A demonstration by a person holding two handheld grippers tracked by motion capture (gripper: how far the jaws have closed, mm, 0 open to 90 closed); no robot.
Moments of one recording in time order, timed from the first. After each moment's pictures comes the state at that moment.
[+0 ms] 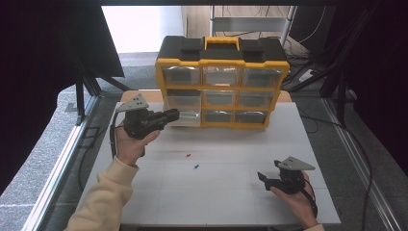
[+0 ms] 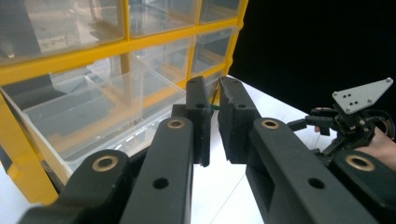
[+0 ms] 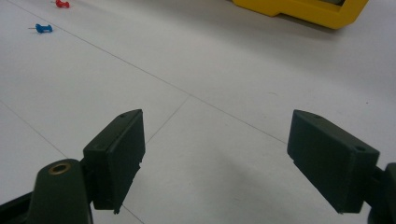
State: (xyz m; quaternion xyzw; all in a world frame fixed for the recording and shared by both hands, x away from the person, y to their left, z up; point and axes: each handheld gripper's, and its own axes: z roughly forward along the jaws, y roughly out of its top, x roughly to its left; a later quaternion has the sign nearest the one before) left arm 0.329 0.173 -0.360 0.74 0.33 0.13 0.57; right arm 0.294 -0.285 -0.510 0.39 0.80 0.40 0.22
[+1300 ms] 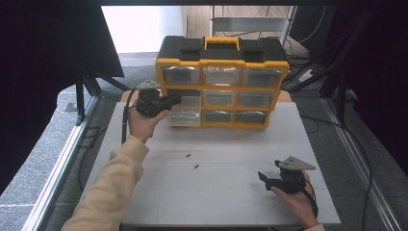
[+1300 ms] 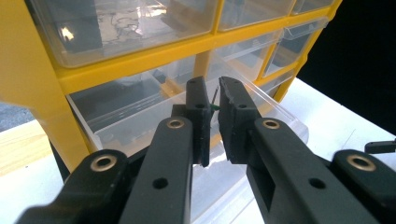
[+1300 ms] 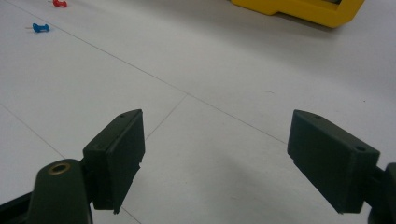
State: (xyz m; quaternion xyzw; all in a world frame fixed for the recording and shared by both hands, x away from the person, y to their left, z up) left arm 0.405 0.165 -0.374 0.74 0.41 0.16 0.52; right arm 0.295 -0.287 -0.510 0.39 0.80 0.40 0.22
